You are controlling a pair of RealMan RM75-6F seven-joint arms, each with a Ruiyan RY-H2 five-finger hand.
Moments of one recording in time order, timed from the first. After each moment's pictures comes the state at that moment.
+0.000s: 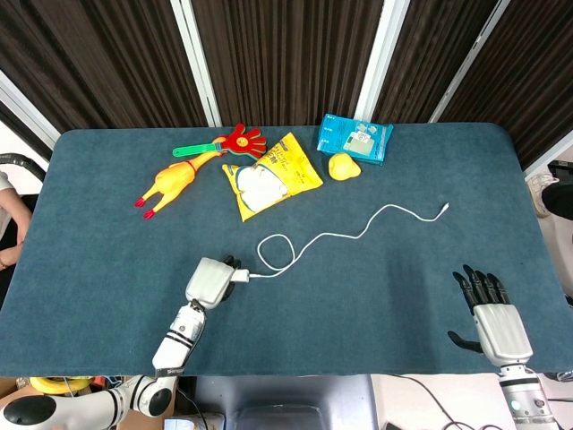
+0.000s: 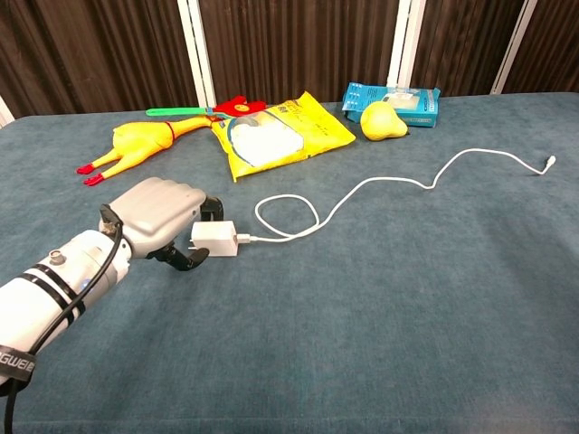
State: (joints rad) left arm -0.64 -1.90 -0.16 -1.15 1.30 1.10 0.58; right arm 0.08 -1.20 0.01 -1.65 -1.50 1.40 -0.21
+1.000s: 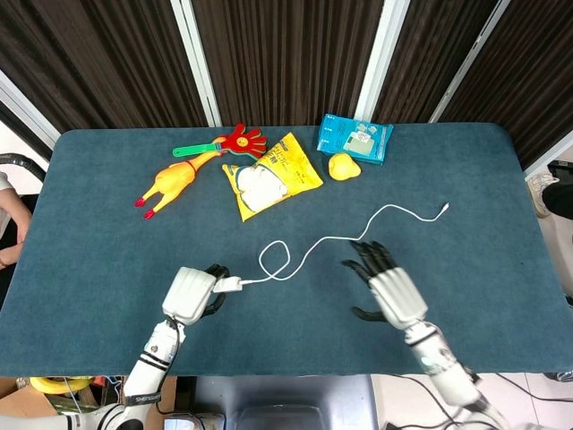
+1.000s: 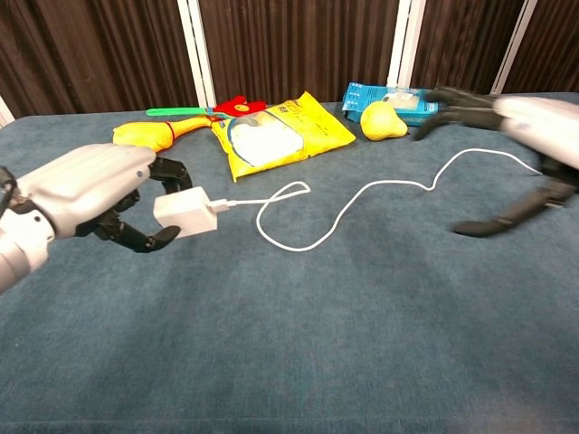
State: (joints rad) left arm -0.53 -1.64 -0.12 -1.67 1.28 1.25 0.65; right arm 0.39 -1.46 0.15 -1.65 -1.59 1.18 -0.17
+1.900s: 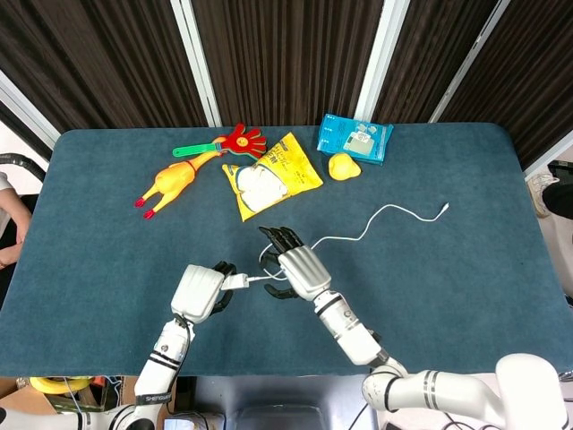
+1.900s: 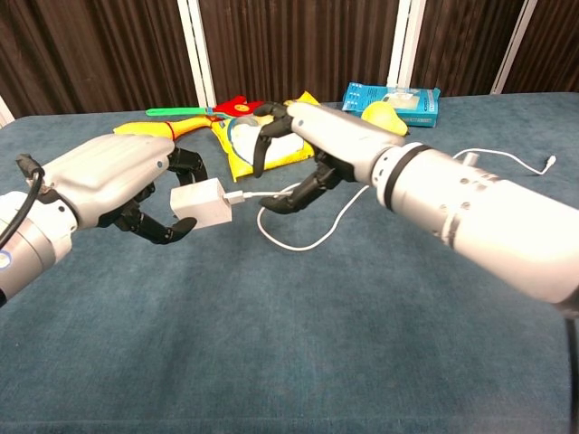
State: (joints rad) left arm -0.57 -1.69 -0.15 -1.70 1.22 1.26 0.75; right arm 0.73 -1.81 0.32 -1.48 -1.28 0.97 -0.28
